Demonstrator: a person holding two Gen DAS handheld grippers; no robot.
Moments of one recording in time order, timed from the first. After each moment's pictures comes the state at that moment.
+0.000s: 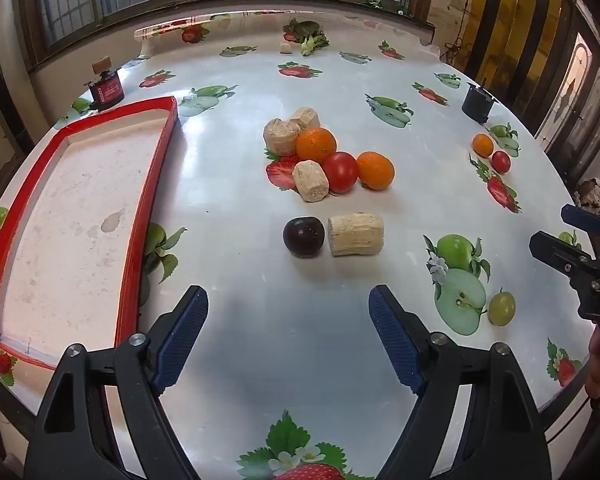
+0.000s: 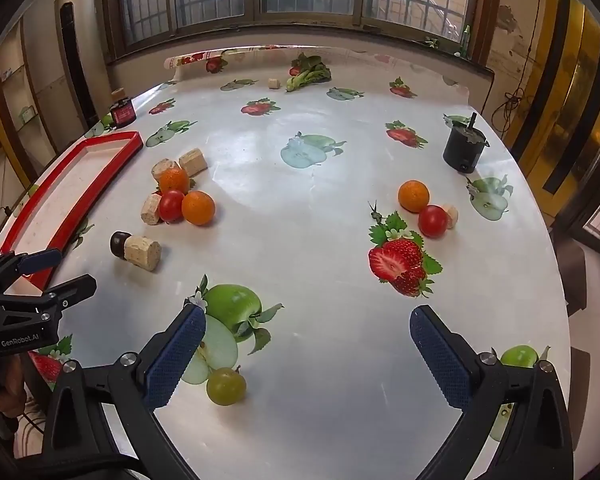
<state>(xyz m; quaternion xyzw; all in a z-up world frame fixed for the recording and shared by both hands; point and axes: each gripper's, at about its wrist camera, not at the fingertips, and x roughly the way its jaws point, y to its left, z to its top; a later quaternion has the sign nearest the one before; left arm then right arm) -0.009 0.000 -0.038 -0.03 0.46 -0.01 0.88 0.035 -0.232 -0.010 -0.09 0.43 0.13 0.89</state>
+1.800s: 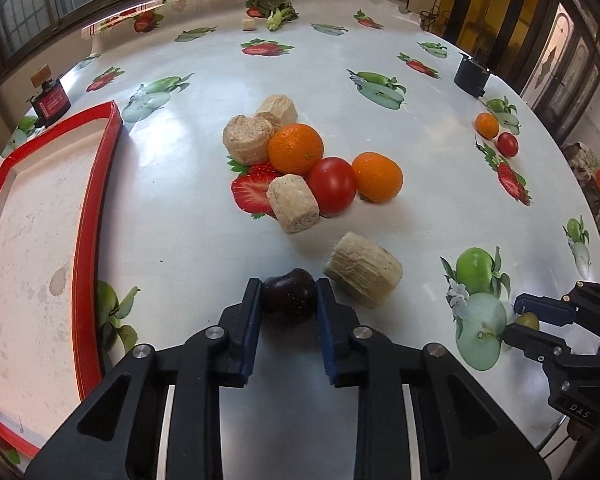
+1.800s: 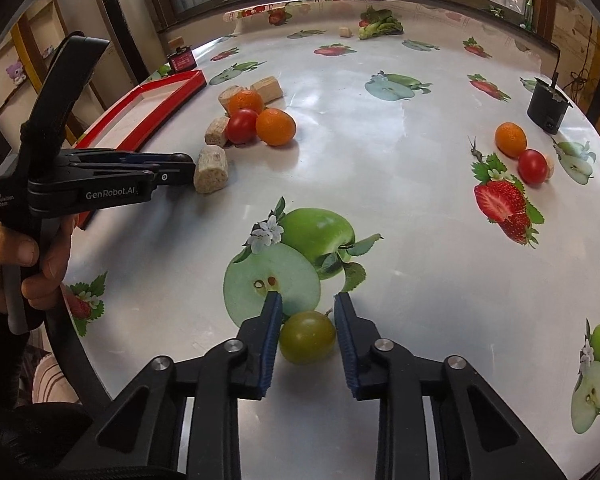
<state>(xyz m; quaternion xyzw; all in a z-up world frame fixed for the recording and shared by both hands) 0.047 -0.004 -0.059 -0.01 0.50 -0.07 0.86 0.018 -0.209 -0.061 -0.07 0.49 0.24 0.83</state>
